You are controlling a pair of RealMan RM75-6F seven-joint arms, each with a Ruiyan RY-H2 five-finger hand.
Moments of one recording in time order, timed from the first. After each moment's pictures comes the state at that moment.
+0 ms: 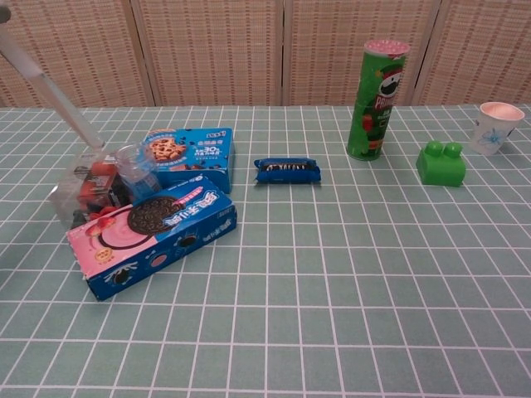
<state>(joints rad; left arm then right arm) -0.44 -1.01 -0.36 -1.87 1.18 1.03 -0.62 -0.01 -1.00 -0.03 -1.39 -1.64 1.60 0.58</state>
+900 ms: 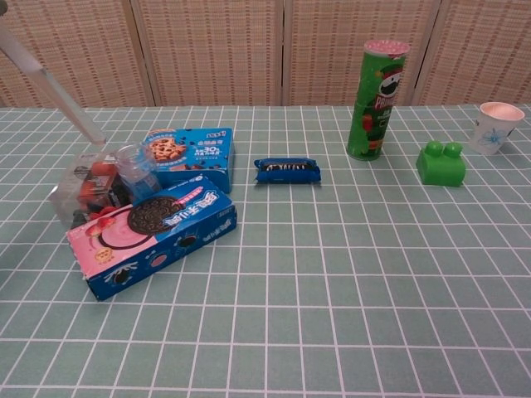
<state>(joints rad) -0.44 -0.99 -0.38 -1.90 1.16 1.01 -0.67 0.00 -1.00 -0.03 -1.39 -1.64 1.60 0.57</state>
